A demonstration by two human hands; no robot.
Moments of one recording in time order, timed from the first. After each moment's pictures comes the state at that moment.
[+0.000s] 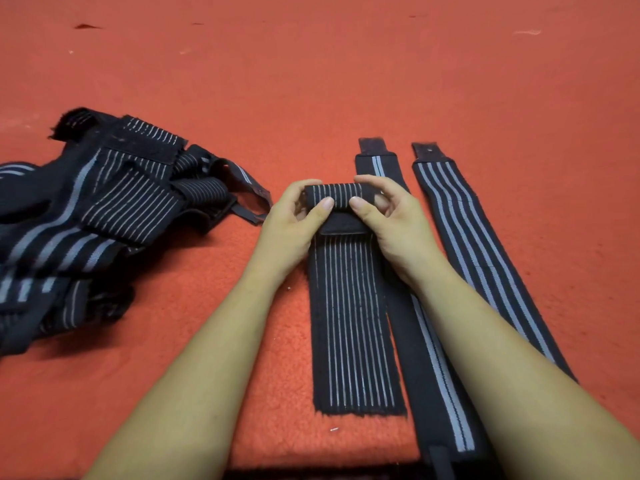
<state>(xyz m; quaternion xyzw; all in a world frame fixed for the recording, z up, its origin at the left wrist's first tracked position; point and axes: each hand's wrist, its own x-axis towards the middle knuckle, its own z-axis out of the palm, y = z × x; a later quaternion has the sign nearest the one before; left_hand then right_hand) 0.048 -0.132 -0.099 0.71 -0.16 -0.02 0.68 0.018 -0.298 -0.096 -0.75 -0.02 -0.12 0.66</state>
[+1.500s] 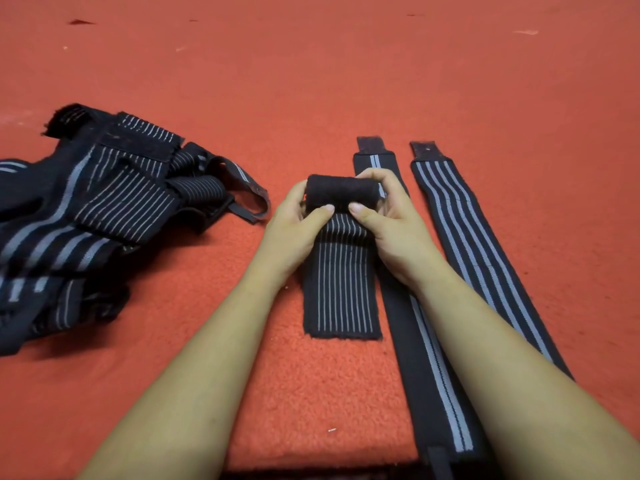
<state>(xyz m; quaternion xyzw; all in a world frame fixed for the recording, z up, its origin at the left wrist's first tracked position) 0.051 -0.138 -0.103 0.72 -0.17 -0.02 0.67 0.019 -0.297 -0.097 -0.66 -0.08 -0.06 0.74</state>
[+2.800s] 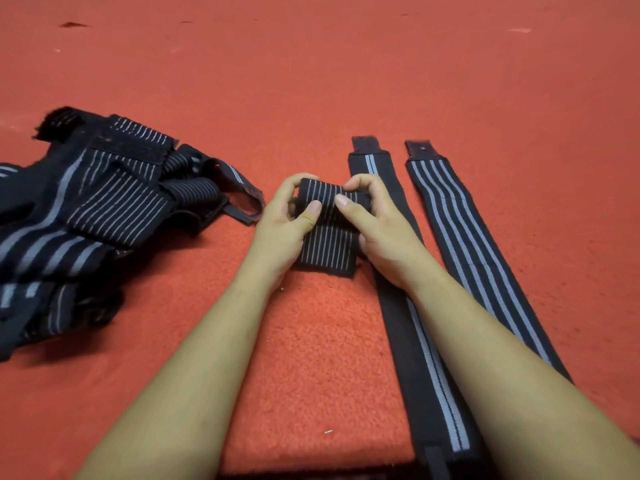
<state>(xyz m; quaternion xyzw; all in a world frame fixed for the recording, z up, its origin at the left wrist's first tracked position) 0.049 -0.134 -0.099 0.69 -0.18 -0.03 0.70 0.013 -0.291 -0.091 -0.71 -0.04 -0.02 0.71</state>
